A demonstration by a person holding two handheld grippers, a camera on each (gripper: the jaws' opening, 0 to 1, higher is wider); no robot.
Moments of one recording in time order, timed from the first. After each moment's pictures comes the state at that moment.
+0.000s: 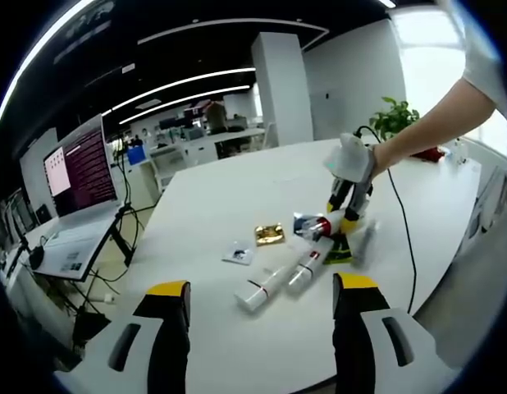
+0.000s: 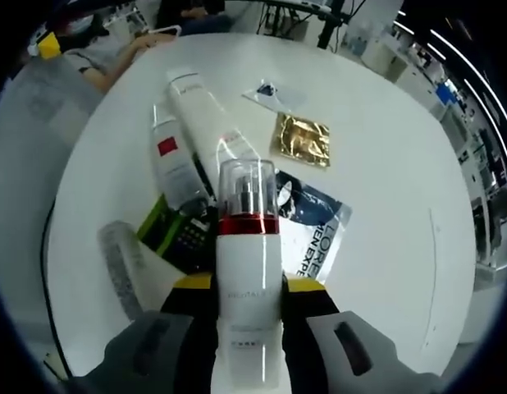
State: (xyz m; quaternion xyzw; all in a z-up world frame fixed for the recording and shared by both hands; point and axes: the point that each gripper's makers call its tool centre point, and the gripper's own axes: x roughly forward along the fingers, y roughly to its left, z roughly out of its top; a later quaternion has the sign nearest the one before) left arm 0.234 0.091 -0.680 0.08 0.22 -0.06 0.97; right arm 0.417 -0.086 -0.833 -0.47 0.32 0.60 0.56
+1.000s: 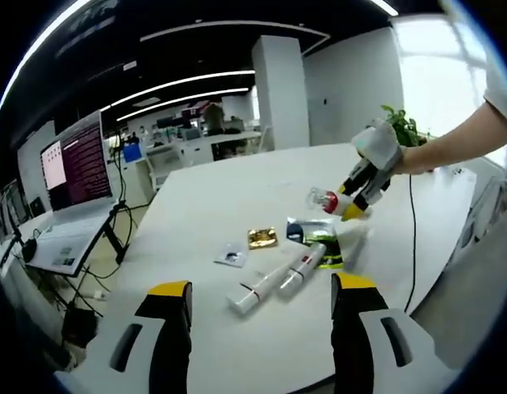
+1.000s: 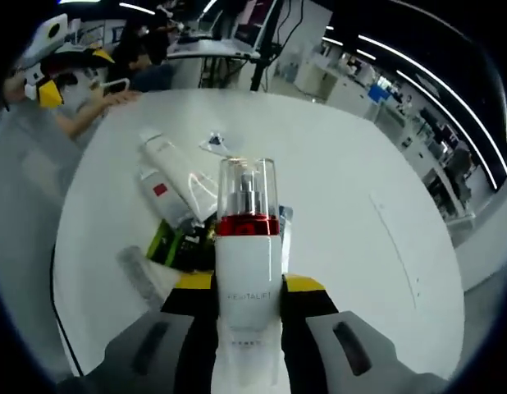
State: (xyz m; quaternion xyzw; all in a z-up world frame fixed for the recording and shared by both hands) left arm 0.233 0.087 -0.677 0.03 0.21 -0.07 0.97; right arm 0.417 -0.112 -0.763 -0.37 0.26 0.53 0.72
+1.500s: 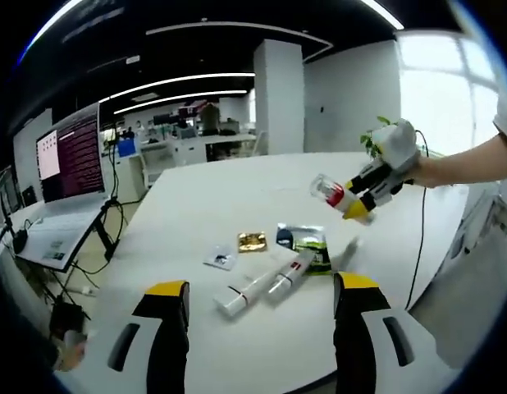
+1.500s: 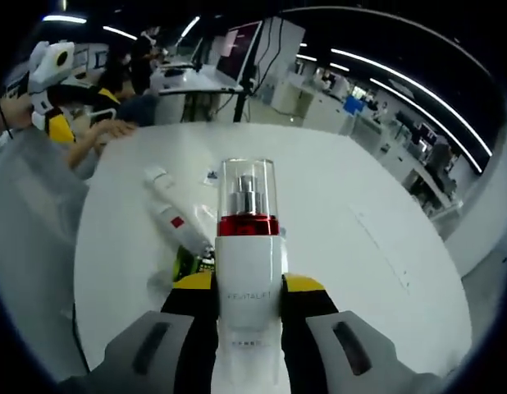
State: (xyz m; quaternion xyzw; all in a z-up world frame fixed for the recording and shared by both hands) left arm 0.233 0.075 -0.671 0.03 0.21 -0.10 0.97; right arm 0.389 -0.116 -0.722 -0.31 0.22 0.50 0.78
